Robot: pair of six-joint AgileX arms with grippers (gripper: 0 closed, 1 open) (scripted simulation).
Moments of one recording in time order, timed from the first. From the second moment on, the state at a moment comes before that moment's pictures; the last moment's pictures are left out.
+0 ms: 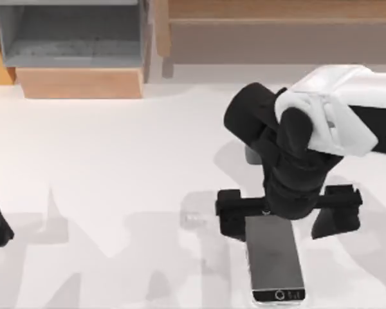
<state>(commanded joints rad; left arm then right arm) 0.00 0.00 0.00 0.00 0.00 0.00 0.72 1.86 1.26 -0.98 0.00 0.69</state>
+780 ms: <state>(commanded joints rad) 0.00 0.00 0.00 0.00 0.00 0.00 0.72 1.98 1.13 -0.72 0.00 0.69</state>
